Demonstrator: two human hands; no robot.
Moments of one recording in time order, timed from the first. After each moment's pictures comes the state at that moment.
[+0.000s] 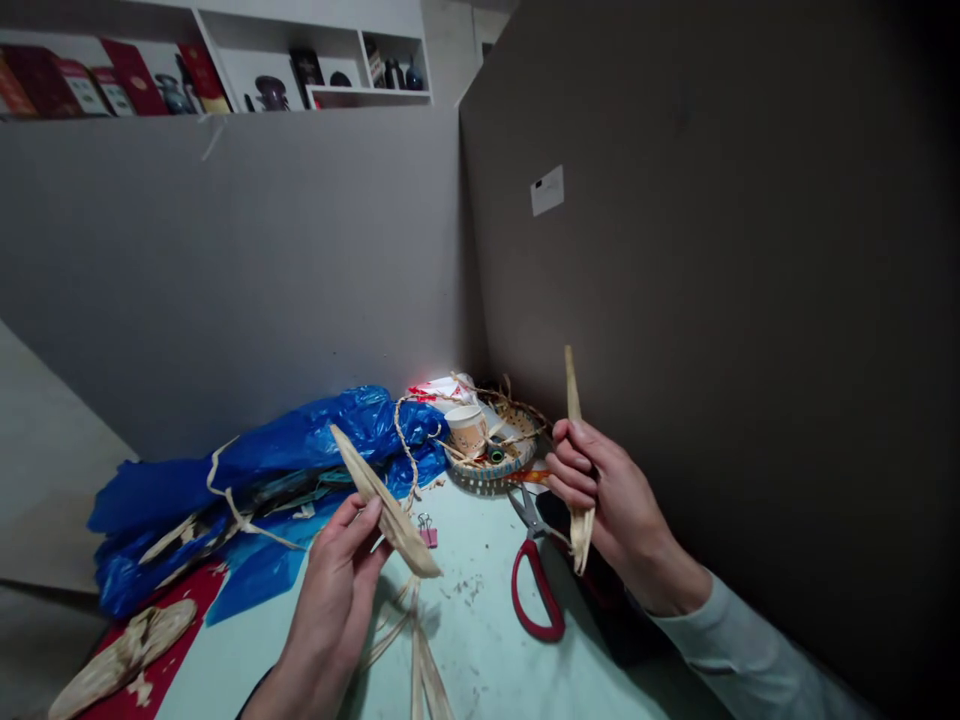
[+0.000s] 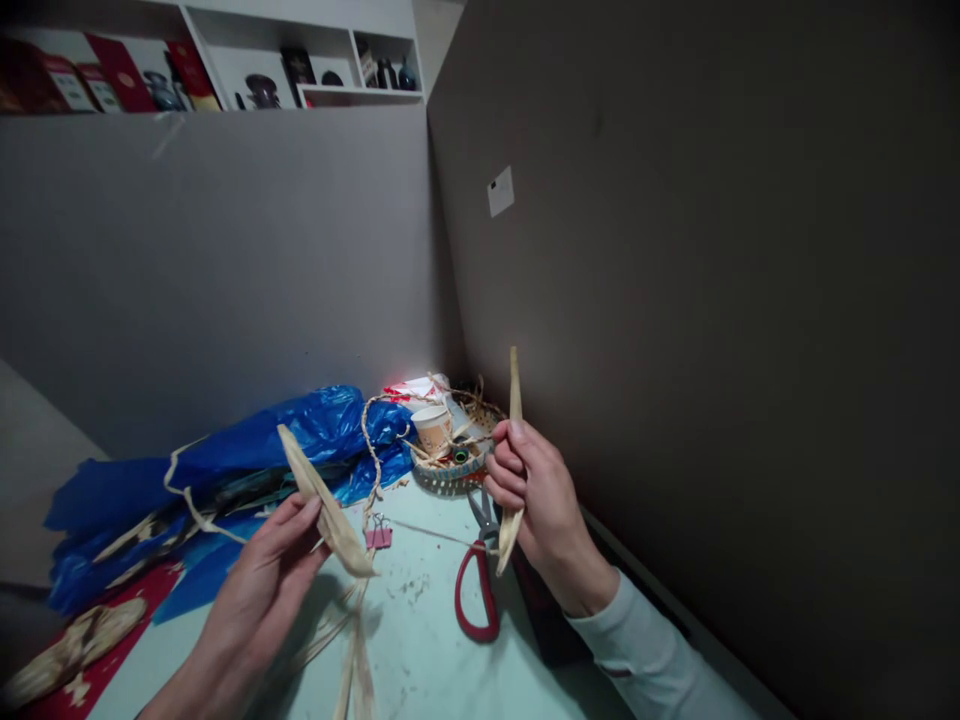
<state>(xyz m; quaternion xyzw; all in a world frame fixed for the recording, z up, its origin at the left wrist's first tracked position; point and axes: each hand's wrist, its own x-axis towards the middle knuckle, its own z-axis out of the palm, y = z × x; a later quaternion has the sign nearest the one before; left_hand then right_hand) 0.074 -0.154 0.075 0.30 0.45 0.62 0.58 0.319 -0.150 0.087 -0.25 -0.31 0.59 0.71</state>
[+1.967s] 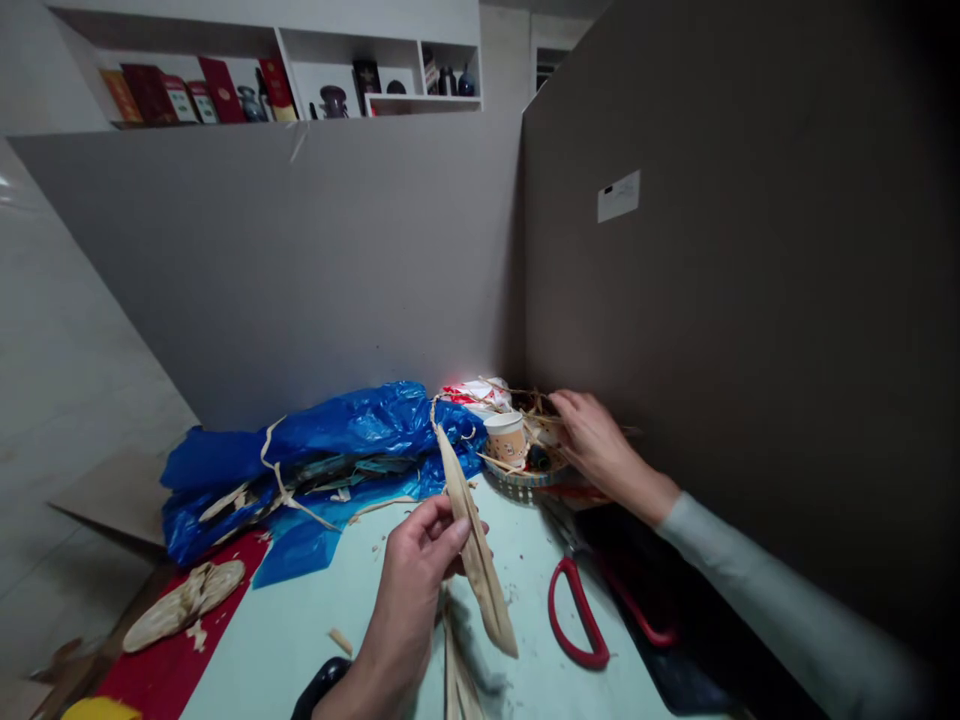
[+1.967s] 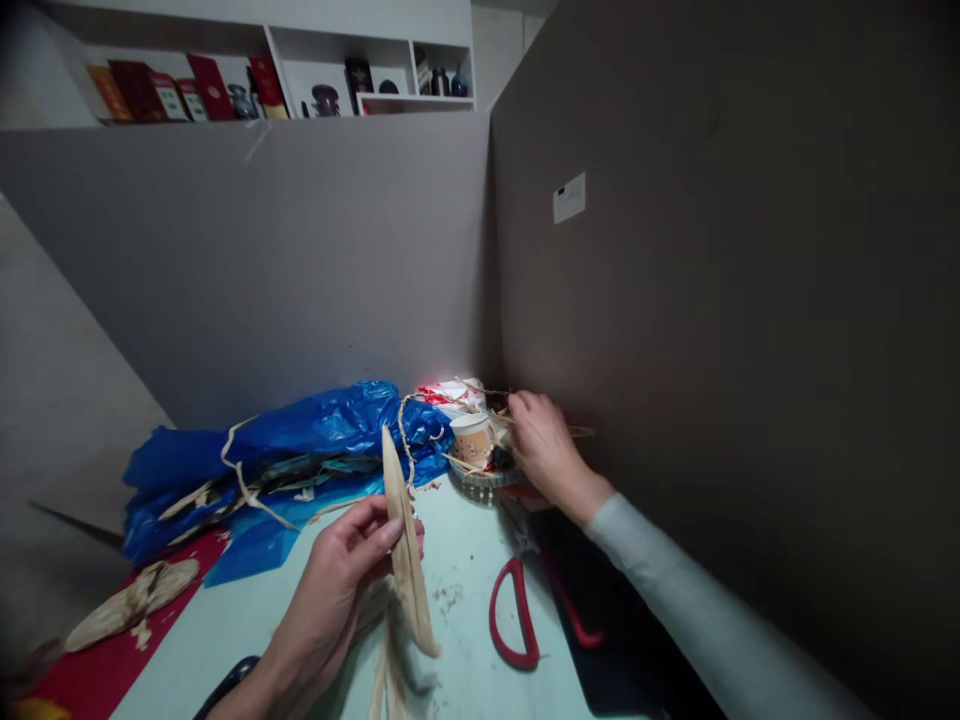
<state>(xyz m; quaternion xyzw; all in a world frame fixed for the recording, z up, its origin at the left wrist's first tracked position) 0.097 -0.175 0.077 0.44 0.44 0.54 0.57 0.321 -0.075 0.092 -0.56 -0.75 0.15 0.33</state>
